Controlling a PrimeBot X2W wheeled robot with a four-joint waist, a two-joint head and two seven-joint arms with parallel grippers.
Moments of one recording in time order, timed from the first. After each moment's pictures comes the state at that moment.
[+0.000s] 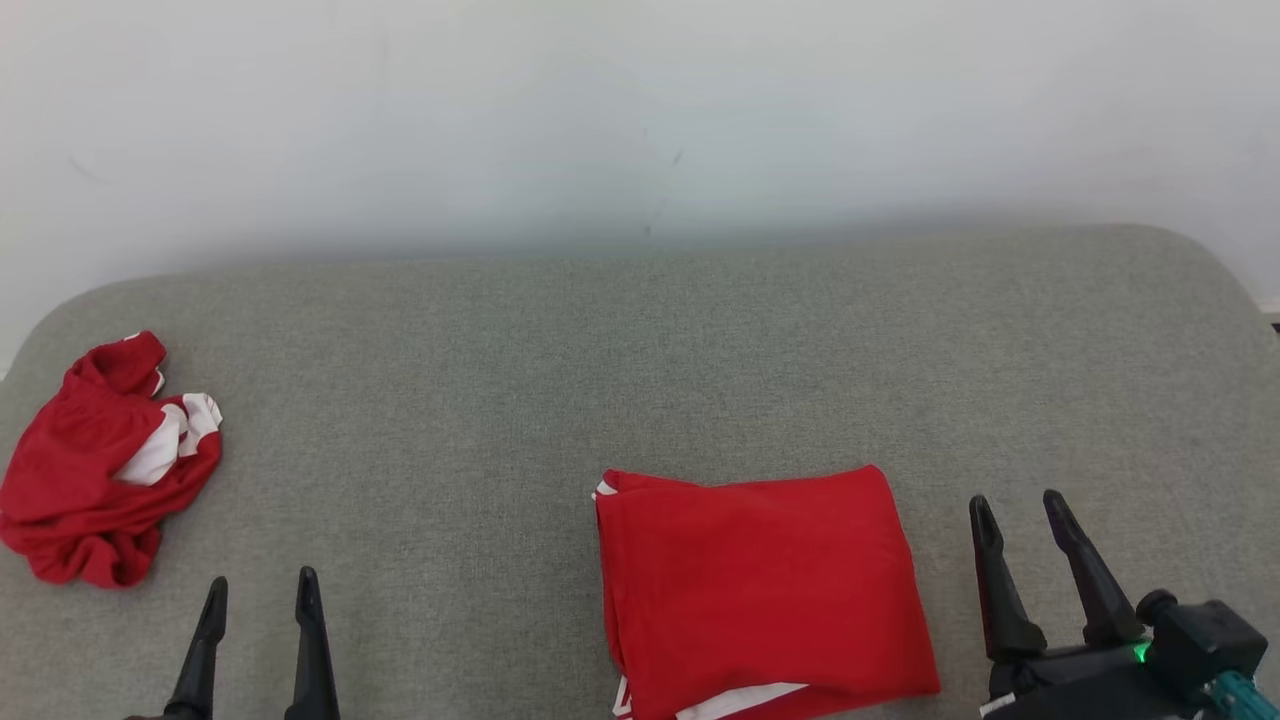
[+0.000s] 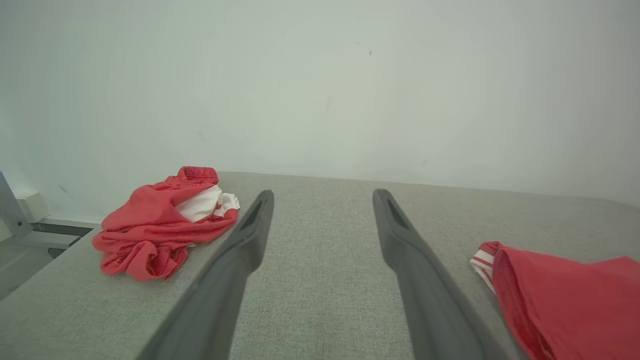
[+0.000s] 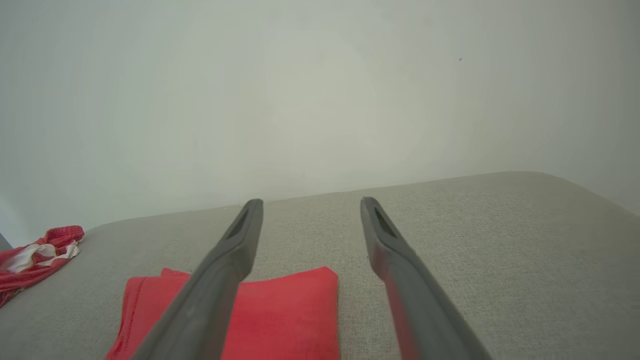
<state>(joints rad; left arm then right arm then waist) 0.06 0.05 0.10 0.06 -0.17 -0.11 -0.26 -0.03 -0.17 0.10 0.13 0.36 0.13 -0.25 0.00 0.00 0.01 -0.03</state>
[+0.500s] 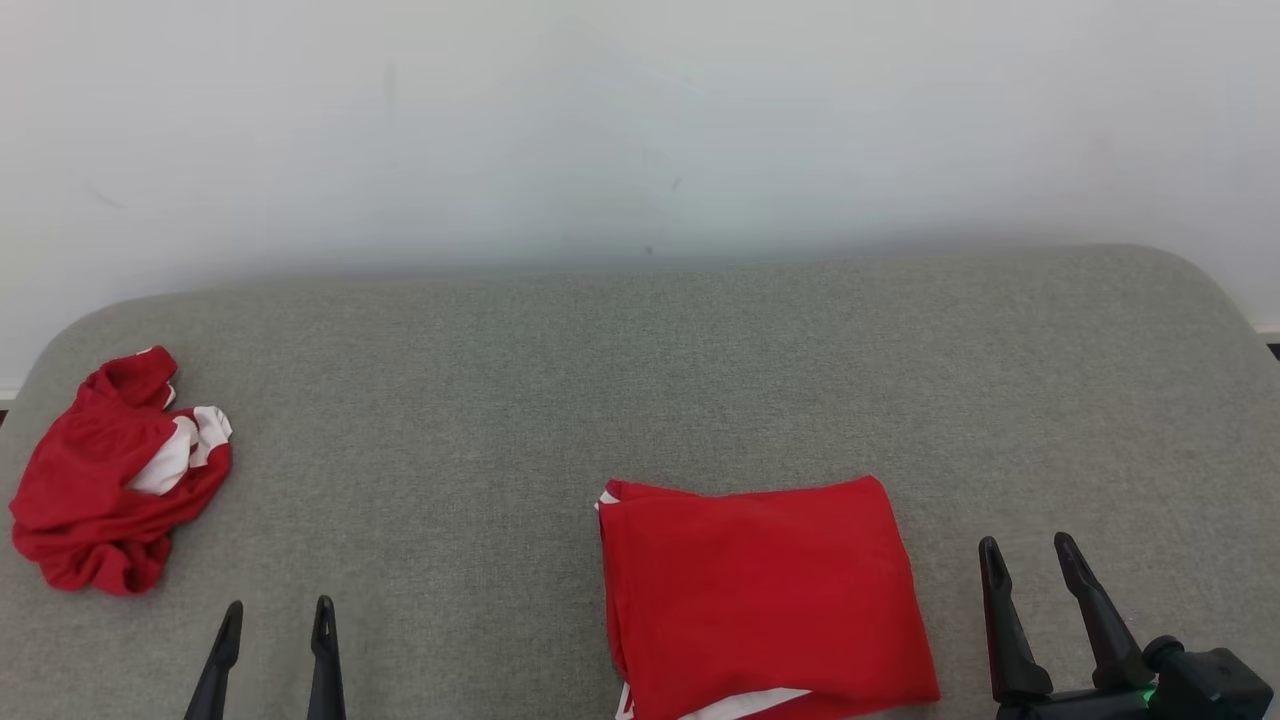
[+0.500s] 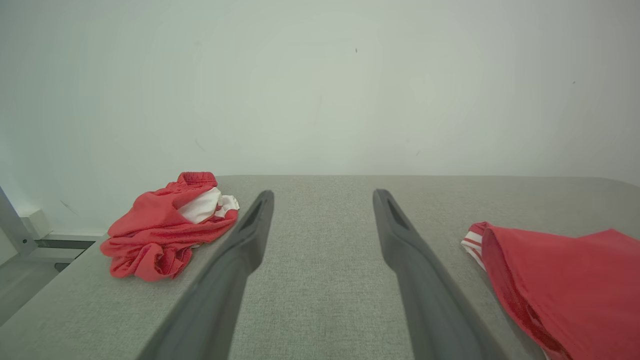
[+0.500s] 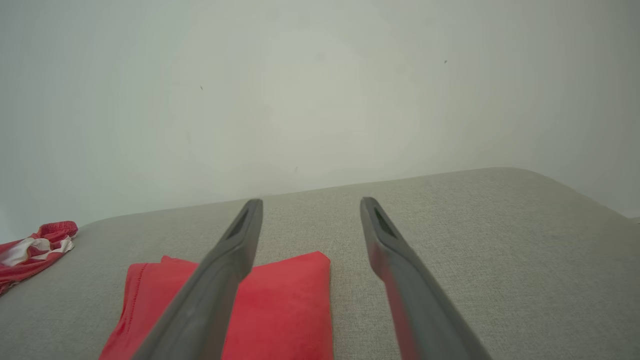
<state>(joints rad) 0.11 0.06 0.08 0.04 -0.11 -0.12 -0.26 0.07 -0.14 0.06 0.08 0.30 0.13 -0.25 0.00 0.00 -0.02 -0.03</state>
